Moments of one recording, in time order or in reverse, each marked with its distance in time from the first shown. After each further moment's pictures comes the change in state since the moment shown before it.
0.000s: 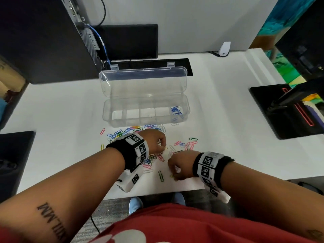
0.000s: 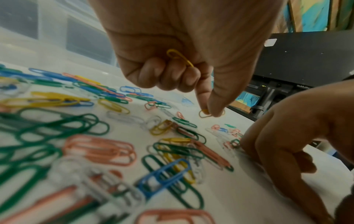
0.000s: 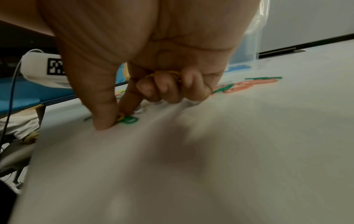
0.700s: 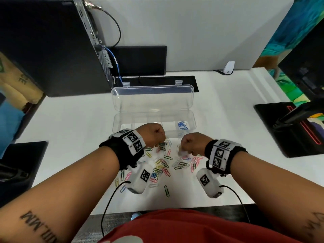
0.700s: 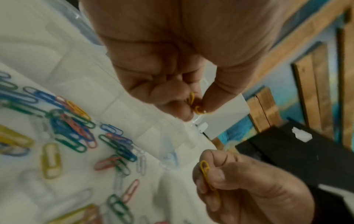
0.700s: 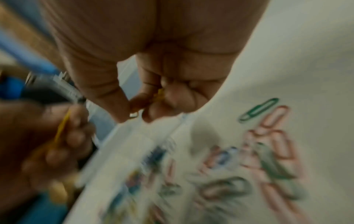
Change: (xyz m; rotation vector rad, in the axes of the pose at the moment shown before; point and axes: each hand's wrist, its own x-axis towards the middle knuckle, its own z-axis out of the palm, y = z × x) left_hand -0.012 -0.003 -0.061 -0.533 0.105 -0.174; right_hand 0.005 0.030 -0.069 0.782 0.331 0.255
